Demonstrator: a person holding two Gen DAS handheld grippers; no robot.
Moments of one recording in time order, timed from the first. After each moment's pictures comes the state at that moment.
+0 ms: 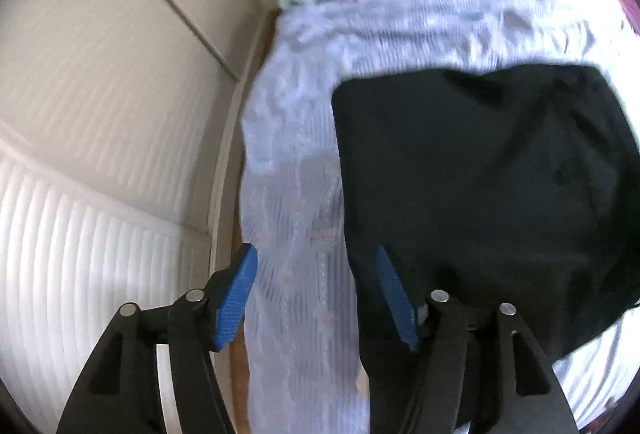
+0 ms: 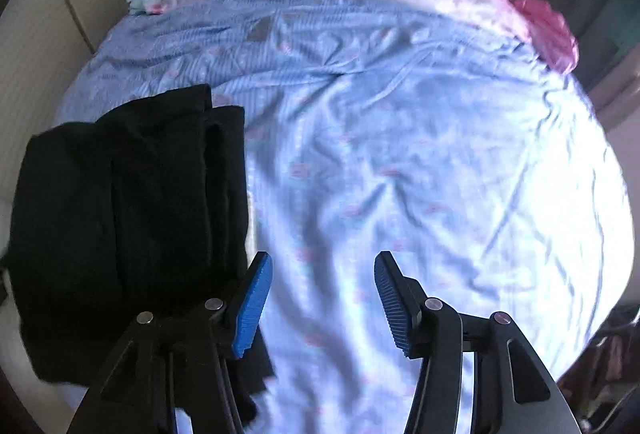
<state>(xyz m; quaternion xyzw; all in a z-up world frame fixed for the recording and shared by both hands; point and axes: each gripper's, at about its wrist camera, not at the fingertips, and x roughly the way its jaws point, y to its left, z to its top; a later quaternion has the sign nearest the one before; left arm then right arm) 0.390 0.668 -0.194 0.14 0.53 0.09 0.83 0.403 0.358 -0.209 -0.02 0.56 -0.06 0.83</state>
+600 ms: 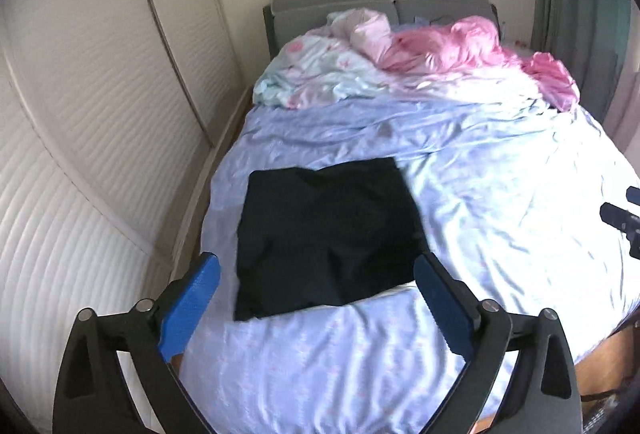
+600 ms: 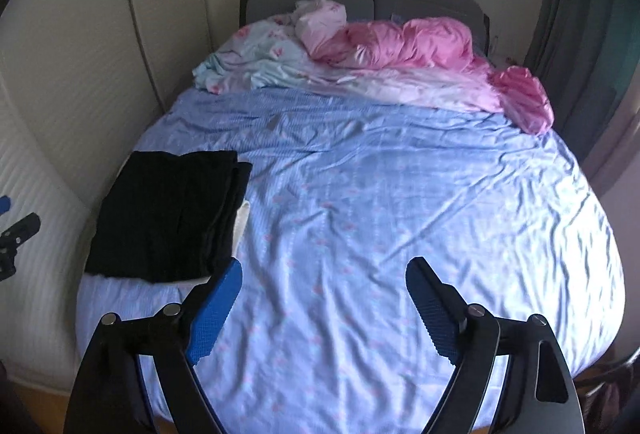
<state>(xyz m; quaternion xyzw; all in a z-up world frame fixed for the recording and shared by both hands) 0.194 0.503 0.002 0.07 0.41 0.03 0.91 0.219 0.230 -0.037 -0.03 0.43 0.02 0.90</state>
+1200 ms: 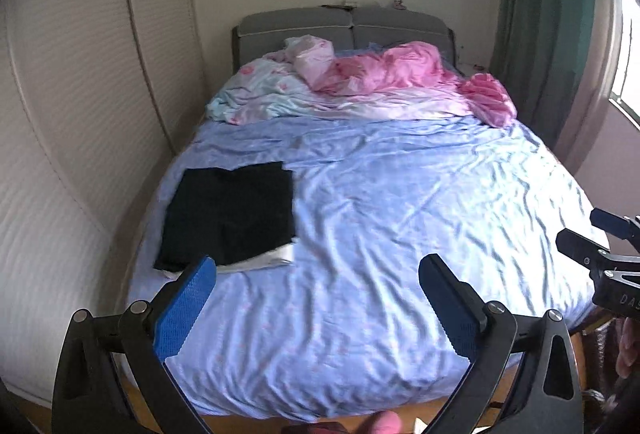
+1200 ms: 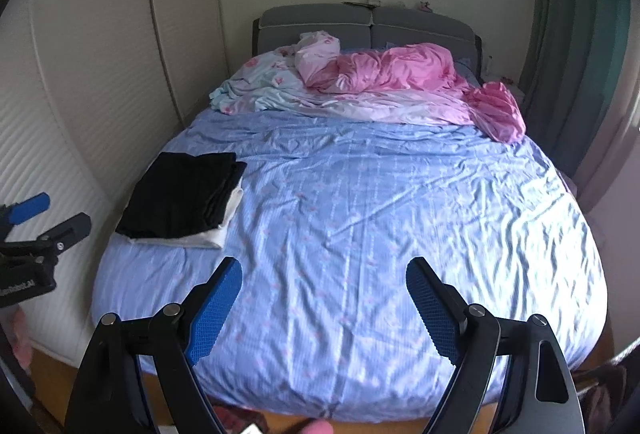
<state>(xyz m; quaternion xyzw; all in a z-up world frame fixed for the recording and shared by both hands) 0.068 0.337 0.048 0.02 0.38 -0.02 0.92 0.073 0.108 0.019 -0.01 0.39 0.05 0.92</state>
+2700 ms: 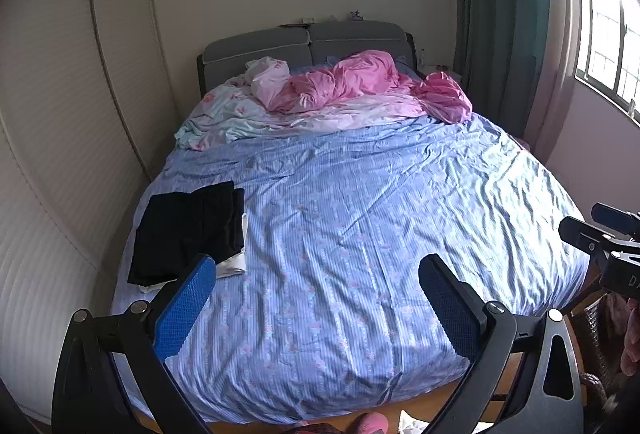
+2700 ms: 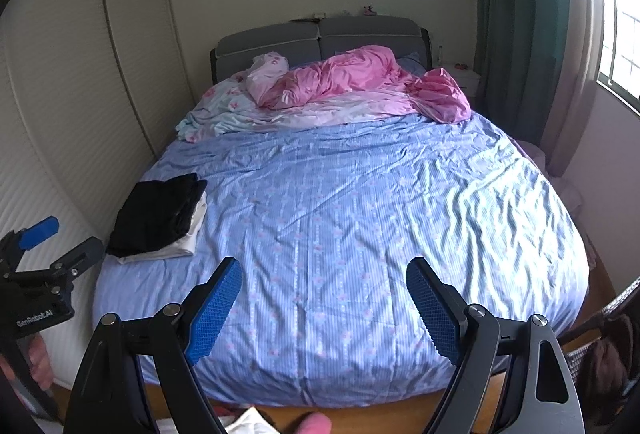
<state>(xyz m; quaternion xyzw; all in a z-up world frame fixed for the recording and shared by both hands) 0.014 0.237 0.073 0.06 0.35 -0.06 0.93 -0.004 0.016 0.040 0.04 0.36 -0.01 0.93</state>
